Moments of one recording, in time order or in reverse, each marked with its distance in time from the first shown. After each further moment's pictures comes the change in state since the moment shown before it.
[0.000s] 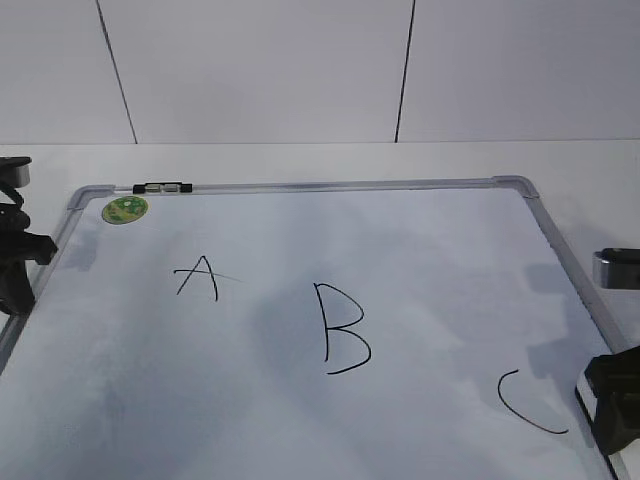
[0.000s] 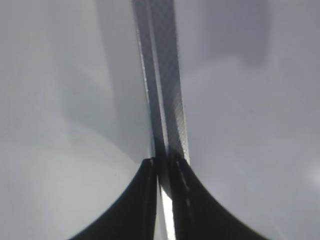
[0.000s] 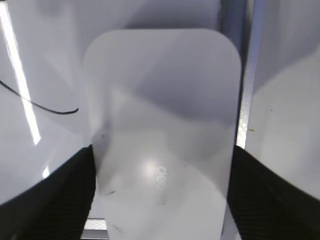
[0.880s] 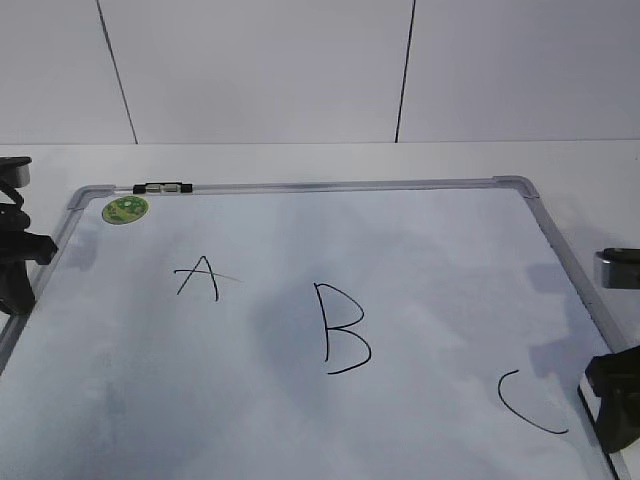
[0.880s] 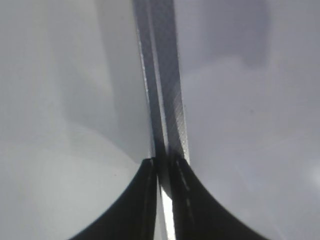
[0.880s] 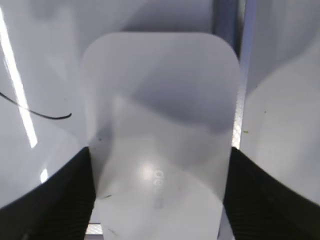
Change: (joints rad) left arm 0.000 0.000 0.000 0.000 0.000 0.000; right arm 0.000 0.006 0.000 -0.034 -0.005 0.044
